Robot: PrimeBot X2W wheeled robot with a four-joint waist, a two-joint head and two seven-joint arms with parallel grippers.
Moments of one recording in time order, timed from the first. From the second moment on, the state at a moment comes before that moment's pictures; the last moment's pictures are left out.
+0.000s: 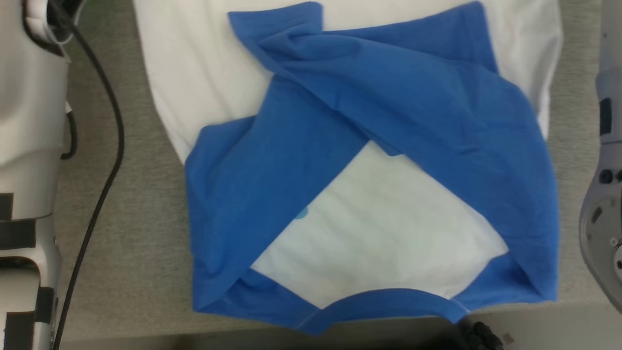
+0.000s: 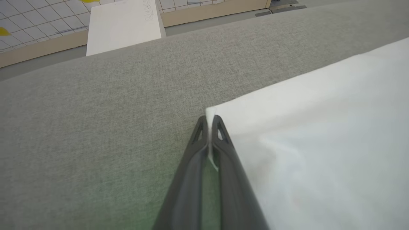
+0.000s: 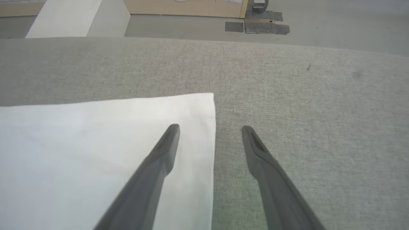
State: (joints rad) left arm -1.21 0.38 -0.29 0.39 -0.39 -0.08 0.52; right arm -1.41 -0.05 -0.23 0.78 -0.04 0.13 0.54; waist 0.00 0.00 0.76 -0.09
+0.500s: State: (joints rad) left arm -1.26 0.35 -0.33 0.41 -0.40 -0.10 0.45; right arm -1.50 -0.05 -0.32 0.76 -0.19 0.13 0.69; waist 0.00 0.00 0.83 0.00
